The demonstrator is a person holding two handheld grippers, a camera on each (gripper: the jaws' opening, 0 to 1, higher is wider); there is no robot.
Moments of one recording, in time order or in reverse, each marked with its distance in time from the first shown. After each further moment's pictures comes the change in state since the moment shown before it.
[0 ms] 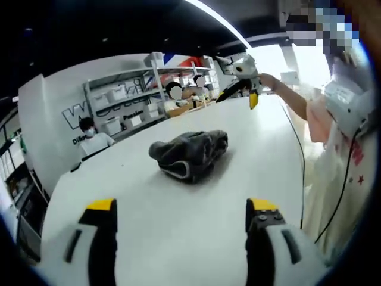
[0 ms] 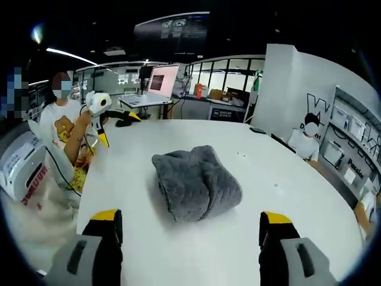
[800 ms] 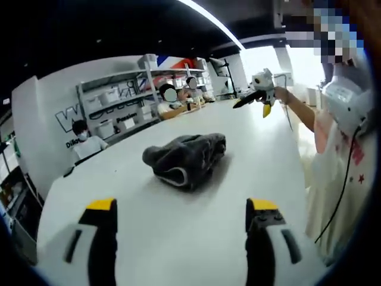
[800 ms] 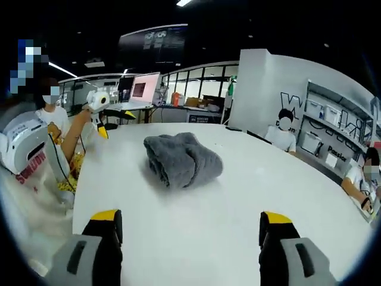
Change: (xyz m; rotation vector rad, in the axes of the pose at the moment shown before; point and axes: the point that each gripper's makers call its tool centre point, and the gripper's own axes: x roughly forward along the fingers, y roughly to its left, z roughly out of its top) left arm 0.019 -0.002 0.003 0.008 -0.013 -0.047; right arm -0.047 0.011 -0.075 0.085 -0.074 -0.150
